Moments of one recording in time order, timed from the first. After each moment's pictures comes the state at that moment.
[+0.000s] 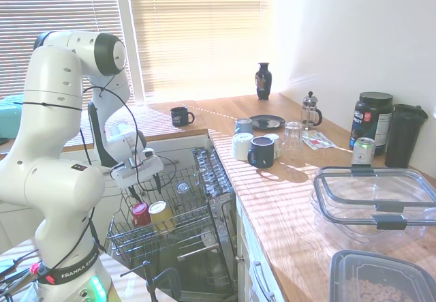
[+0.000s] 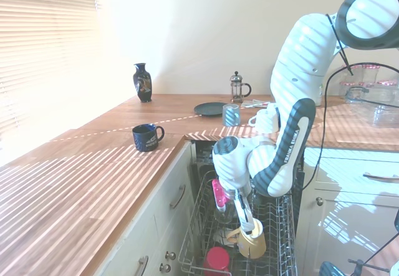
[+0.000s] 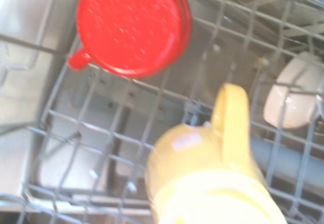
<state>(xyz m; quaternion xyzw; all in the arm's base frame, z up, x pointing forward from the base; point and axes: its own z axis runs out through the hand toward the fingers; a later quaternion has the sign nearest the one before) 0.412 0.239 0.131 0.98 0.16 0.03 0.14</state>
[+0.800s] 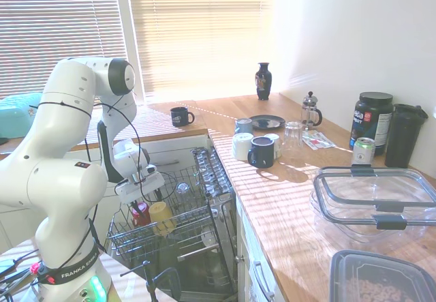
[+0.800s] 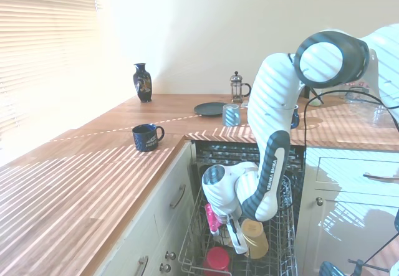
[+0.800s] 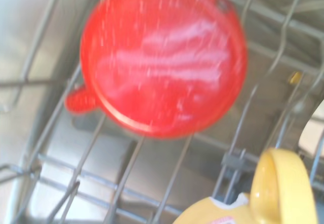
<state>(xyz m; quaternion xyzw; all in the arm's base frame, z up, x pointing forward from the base) 0.426 0.251 0.043 0.97 0.19 0.00 0.15</state>
